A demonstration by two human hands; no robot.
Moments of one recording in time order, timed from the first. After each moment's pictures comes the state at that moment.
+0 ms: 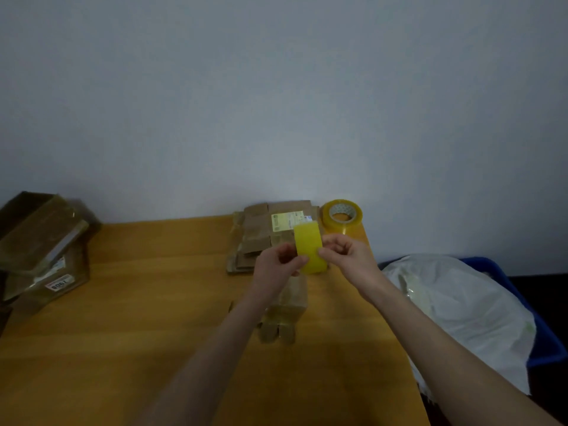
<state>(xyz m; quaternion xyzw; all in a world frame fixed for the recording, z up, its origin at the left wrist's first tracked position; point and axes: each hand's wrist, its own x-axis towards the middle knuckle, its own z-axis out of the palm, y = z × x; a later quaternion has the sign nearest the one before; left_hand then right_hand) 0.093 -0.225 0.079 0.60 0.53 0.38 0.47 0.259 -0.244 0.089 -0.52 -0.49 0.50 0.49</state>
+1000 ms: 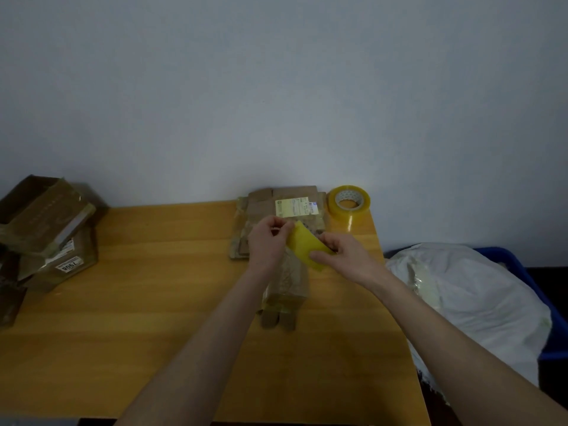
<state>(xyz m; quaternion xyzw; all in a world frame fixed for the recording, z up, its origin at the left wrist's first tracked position) 0.104 -0.196 0.082 0.55 0.64 0.41 0.35 0.268 -0.232 0.086 -0.54 -0.66 0.44 0.29</state>
